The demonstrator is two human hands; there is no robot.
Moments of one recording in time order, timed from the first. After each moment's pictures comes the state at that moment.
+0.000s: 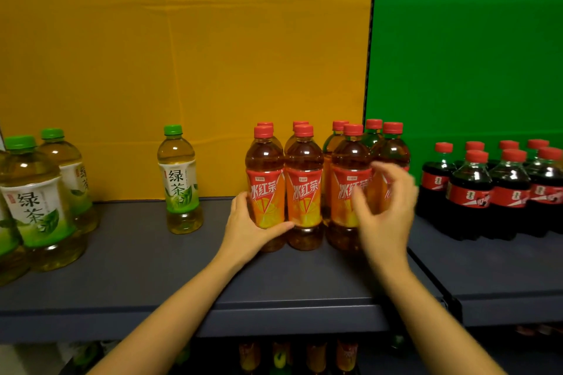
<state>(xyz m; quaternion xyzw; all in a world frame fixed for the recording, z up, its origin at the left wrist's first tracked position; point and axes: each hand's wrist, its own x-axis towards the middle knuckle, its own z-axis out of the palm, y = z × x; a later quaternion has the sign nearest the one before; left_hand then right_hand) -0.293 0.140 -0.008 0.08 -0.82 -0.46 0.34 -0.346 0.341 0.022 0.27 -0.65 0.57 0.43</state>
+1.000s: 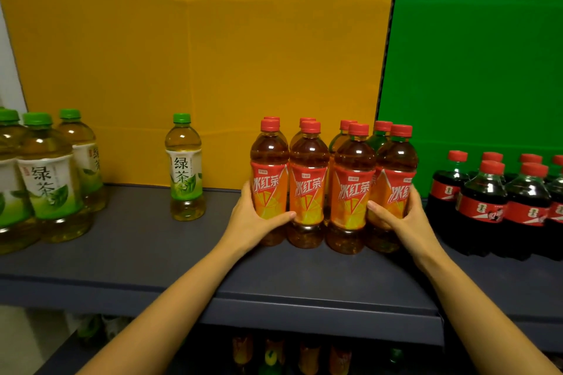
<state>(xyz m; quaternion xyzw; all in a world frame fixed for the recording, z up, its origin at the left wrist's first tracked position) -0.298 0.154 -0.002 0.09 -0.79 -0.51 0.34 -0.417 0.389 0.006 0.26 -0.68 0.68 0.05</state>
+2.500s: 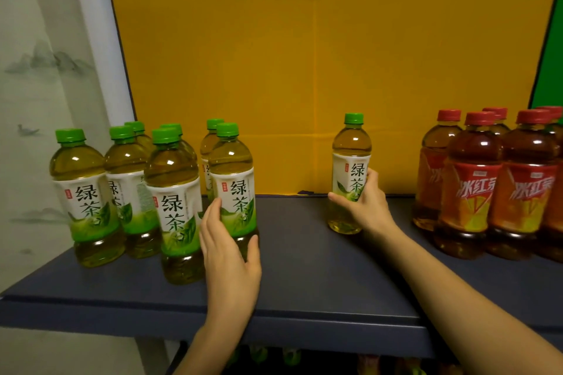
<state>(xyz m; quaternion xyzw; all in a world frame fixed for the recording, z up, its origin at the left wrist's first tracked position) -0.115 -0.074 -0.024 0.20 -0.77 -0.27 0.54 -0.313 0.050 0.004 0.29 -0.77 0.56 0.11</state>
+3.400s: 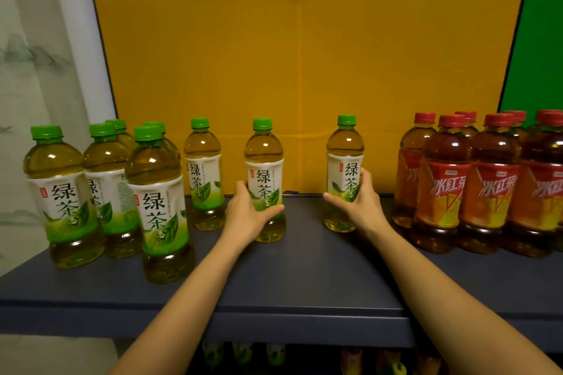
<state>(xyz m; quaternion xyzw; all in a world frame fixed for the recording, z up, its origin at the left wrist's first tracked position) -0.188 -0.099 0.012 0.19 -0.83 -0.40 0.34 -0.316 0.069 0.004 0.27 -0.75 0.59 0.09</state>
